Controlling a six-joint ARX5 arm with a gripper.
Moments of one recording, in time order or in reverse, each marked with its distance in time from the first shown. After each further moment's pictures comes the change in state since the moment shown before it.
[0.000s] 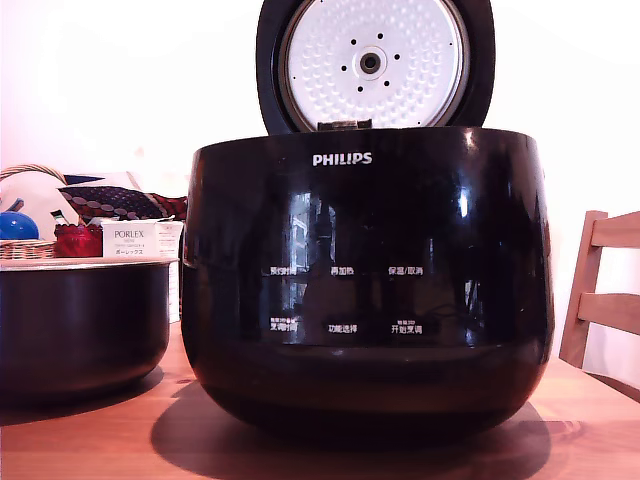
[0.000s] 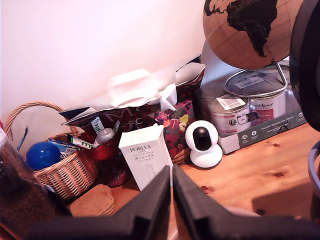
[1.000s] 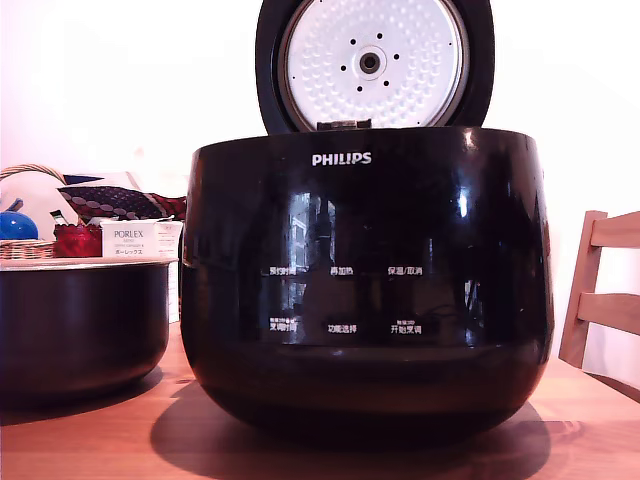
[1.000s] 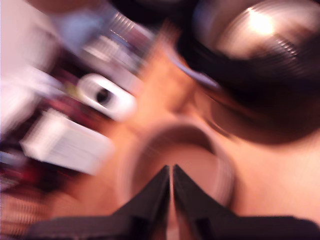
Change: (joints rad) arm 0.005 0.073 0.226 -0.676 0.316 0.607
